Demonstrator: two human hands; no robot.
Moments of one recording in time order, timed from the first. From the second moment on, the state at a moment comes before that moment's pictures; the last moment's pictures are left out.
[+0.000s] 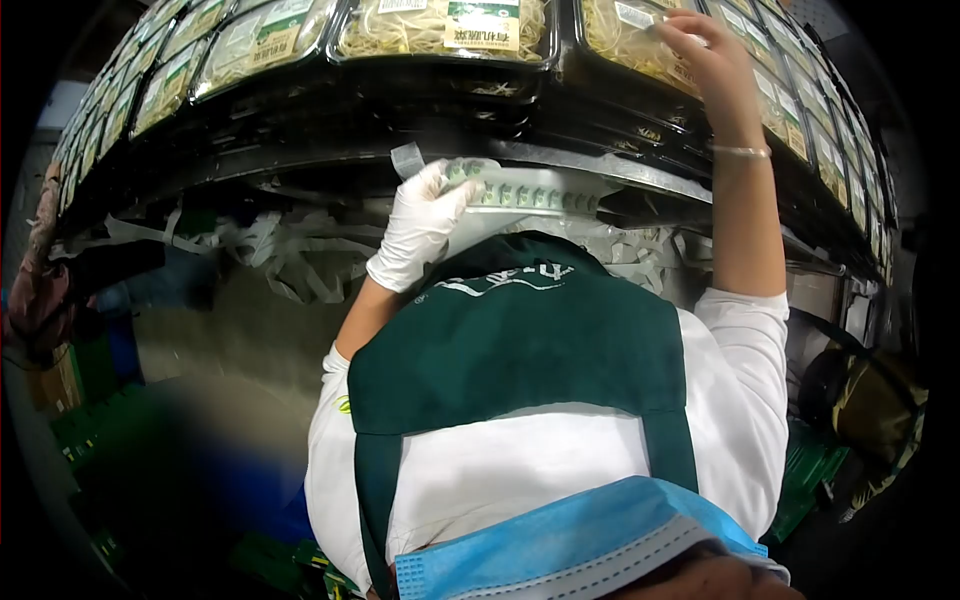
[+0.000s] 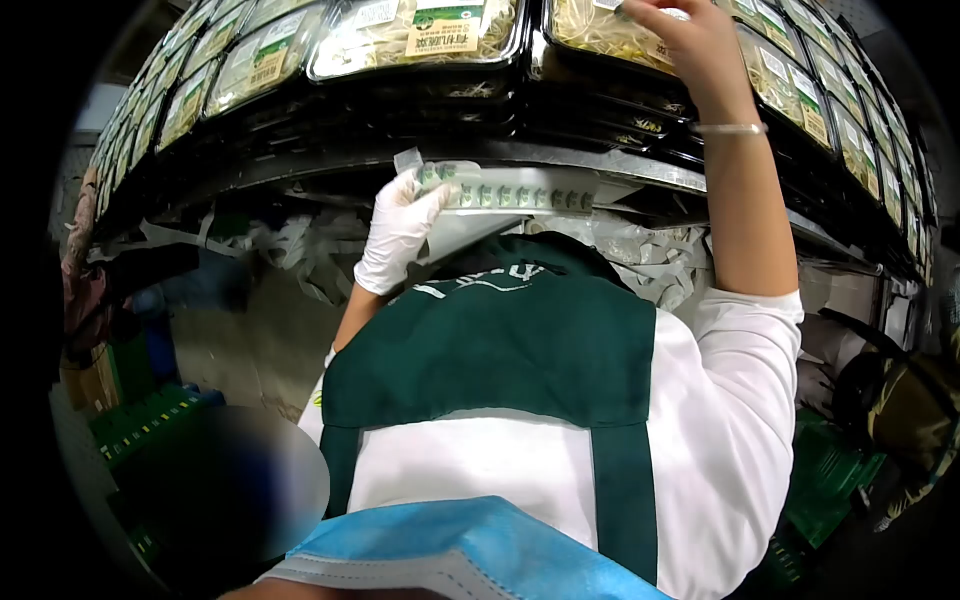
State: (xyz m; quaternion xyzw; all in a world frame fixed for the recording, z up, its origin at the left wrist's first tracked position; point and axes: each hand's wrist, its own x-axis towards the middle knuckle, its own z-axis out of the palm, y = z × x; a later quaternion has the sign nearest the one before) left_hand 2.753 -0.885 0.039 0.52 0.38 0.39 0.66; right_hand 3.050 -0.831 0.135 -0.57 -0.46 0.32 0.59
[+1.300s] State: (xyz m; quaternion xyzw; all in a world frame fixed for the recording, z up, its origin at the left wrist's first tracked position) left_hand 2.731 -0.873 0.062 0.64 0.27 0.34 0.63; right_hand 2.987 -0.800 0.175 -0.43 -0.81 0.13 0.37
